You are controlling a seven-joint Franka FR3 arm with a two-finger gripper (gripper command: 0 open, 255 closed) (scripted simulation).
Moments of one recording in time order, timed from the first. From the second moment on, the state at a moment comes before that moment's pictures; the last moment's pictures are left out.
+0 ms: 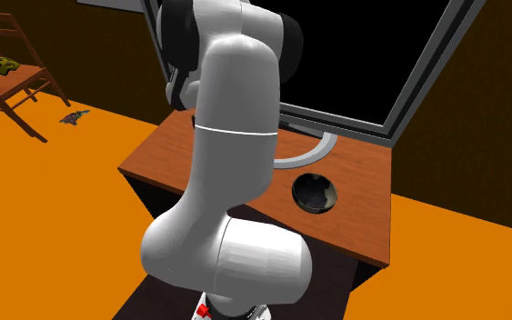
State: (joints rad) arm 0.34 0.64 0.41 -1.94 -0.21 2.44 0.95
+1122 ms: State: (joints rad) arm 0.29 0.46 0.48 -1.95 -0.13 2.28 0.92
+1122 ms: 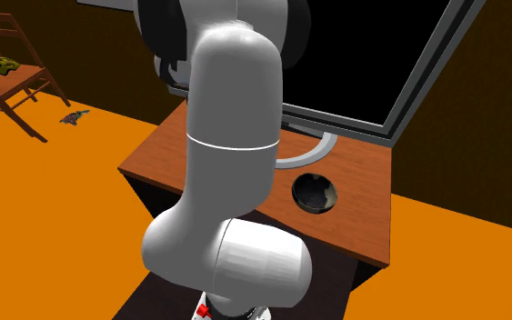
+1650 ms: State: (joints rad) arm 0.26 0.40 0.50 -1.94 -0.10 2.21 0.89
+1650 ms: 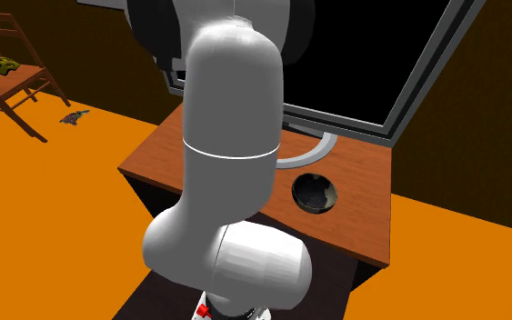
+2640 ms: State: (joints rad) arm -0.01 0.08 0.43 -2.26 0.05 2.23 0.49
